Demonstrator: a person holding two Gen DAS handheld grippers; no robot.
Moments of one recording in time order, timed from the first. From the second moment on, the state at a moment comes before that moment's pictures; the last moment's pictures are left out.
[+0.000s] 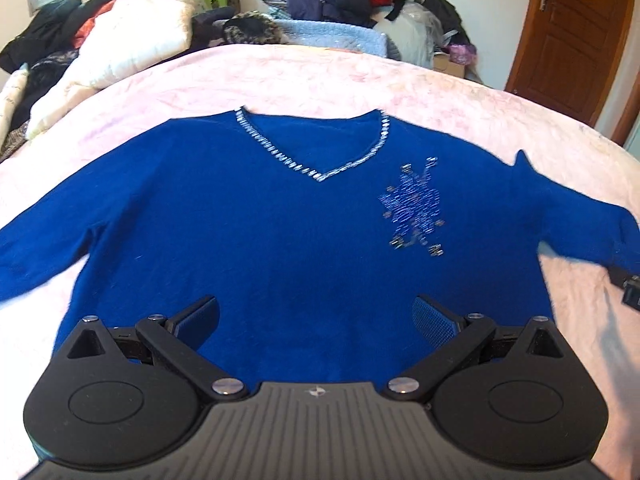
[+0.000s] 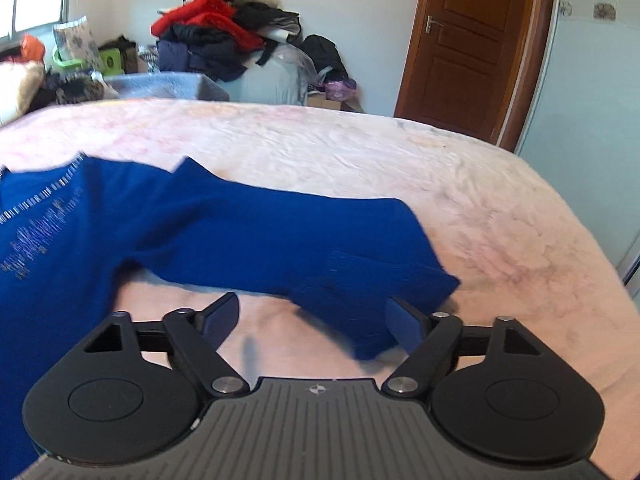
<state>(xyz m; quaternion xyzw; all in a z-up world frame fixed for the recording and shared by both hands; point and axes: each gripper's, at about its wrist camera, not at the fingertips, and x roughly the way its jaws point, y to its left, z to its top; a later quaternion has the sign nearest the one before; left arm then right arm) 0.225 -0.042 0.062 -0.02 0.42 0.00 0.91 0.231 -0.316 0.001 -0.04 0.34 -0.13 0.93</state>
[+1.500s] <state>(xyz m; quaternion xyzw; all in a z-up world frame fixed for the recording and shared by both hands) 0.375 -0.247 0.006 -0.30 0.58 -0.35 0.67 0.192 -0.302 0.020 -0.16 0.23 -0.01 0.96</state>
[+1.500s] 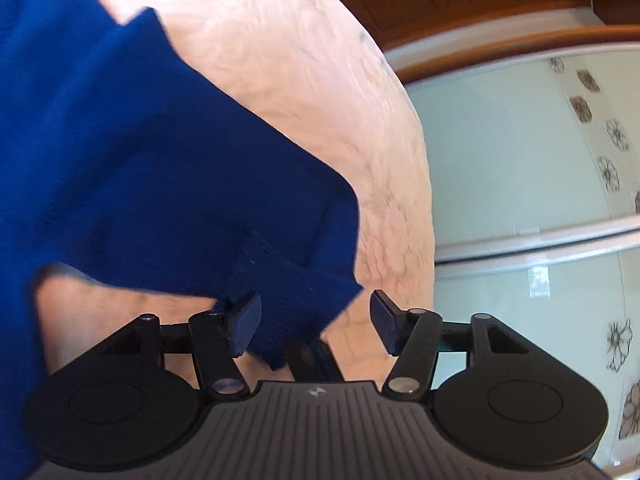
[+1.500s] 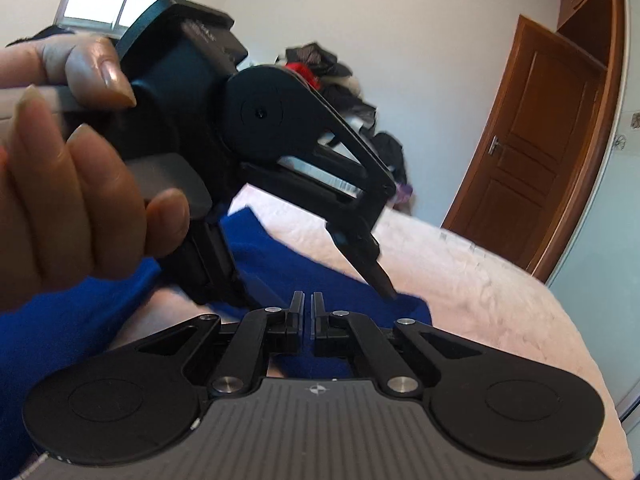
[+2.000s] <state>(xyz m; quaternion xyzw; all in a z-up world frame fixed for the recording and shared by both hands) 0.376 -0.222 0.016 -0.31 0.57 -0.33 0.69 0.219 -0.292 -0.016 -0.24 0.28 0.00 0.93</state>
